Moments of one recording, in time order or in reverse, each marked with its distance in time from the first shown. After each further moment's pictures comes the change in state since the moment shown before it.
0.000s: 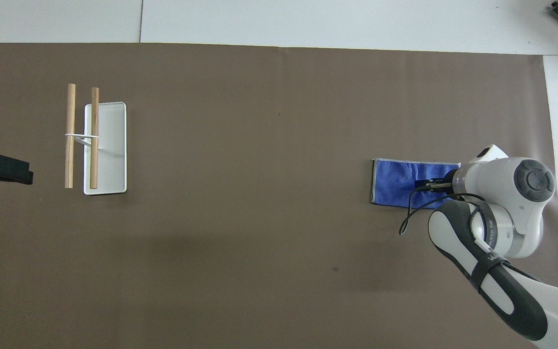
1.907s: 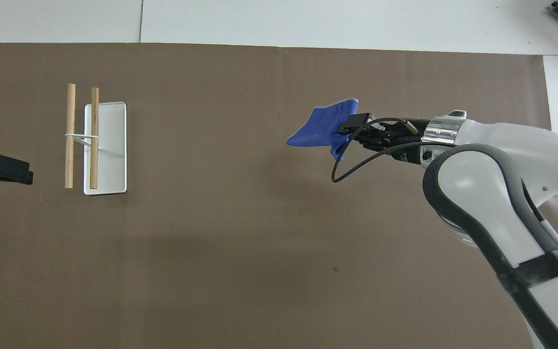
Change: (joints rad) left arm 0.000 0.000 -0.001 0.000 0.000 0.000 0.000; right arm 0.015 -0.088 0.284 0.297 1.082 -0.171 0.000
